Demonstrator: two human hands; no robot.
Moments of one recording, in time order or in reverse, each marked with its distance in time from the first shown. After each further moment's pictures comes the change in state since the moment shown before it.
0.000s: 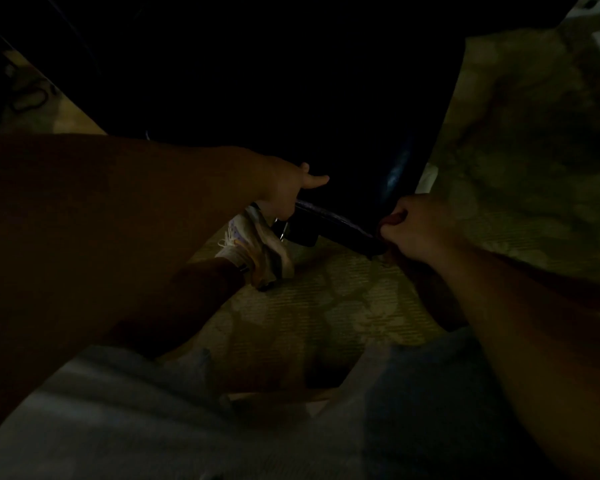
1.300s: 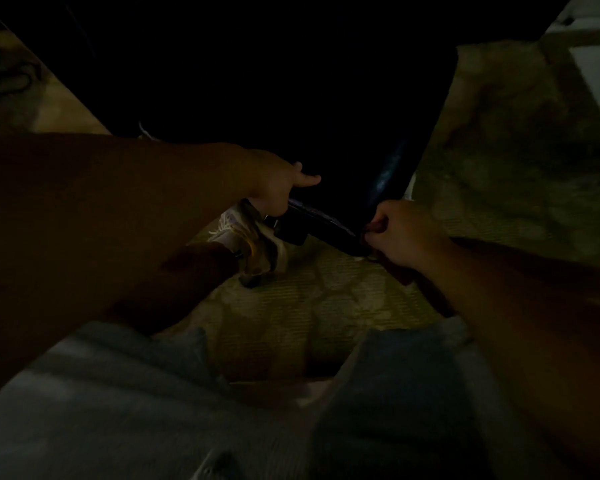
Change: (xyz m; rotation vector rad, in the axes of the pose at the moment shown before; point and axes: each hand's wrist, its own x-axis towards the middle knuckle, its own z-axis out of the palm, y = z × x) left_hand -0.028 0.008 0.006 0.041 0.066 -0.015; right_hand -0.022 -0.006 0.005 -0.073 -0.092 -0.088
